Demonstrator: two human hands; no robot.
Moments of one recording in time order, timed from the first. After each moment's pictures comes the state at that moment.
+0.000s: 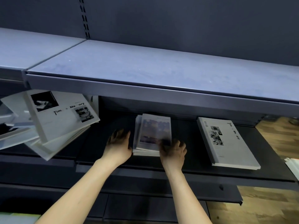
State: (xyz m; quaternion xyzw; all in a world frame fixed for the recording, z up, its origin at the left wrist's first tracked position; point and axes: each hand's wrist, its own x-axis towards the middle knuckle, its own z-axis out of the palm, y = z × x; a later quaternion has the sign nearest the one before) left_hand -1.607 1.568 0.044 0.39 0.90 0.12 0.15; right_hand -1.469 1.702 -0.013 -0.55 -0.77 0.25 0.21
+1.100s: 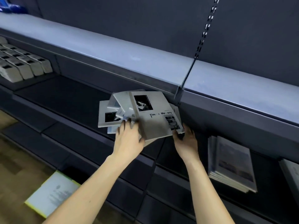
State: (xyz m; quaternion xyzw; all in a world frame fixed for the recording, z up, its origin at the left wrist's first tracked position) left_hand -1.742 1.355 0.070 0.23 0.95 0.22 -0.05; right_hand -1.667 1.546 0.063 -0.31 -0.85 0.38 0.19
